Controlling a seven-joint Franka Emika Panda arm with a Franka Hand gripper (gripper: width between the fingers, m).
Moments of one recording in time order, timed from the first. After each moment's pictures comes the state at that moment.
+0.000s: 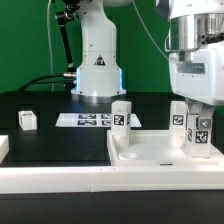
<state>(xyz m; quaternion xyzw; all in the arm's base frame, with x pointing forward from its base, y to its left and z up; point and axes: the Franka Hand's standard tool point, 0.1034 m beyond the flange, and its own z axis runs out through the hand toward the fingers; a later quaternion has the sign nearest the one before) 0.608 0.121 0.076 -0.66 0.75 -0.02 0.07</state>
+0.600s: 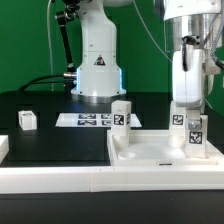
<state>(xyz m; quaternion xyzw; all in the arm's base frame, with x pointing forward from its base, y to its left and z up) 0.609 0.116 0.076 -0.53 0.84 0.00 0.08</state>
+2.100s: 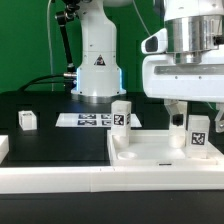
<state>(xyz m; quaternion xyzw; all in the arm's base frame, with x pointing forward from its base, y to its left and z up) 0.607 0.115 0.074 -0.90 0.44 -0.03 0.06</state>
